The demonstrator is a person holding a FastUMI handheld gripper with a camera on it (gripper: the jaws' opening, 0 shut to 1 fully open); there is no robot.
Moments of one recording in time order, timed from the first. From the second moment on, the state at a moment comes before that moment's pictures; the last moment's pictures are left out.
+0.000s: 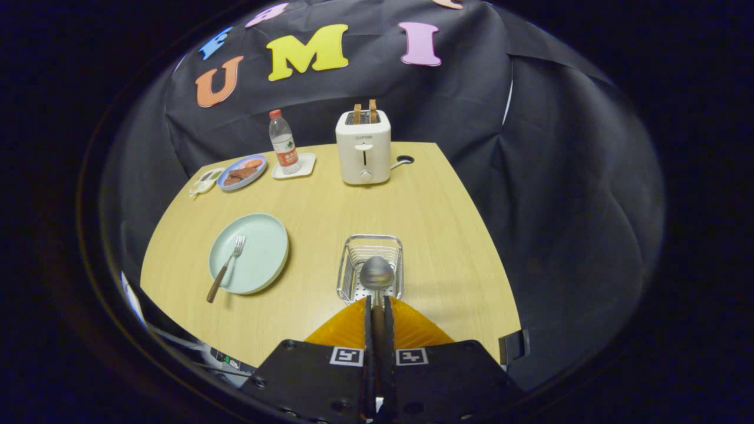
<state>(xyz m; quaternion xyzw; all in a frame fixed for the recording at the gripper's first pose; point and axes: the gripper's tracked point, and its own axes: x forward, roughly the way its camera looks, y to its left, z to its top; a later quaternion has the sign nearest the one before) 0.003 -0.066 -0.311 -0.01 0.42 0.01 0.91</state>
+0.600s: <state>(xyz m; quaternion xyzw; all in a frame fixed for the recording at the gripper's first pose) 0.027 -0.063 -0.299 0.01 0.40 -0.01 0.92</state>
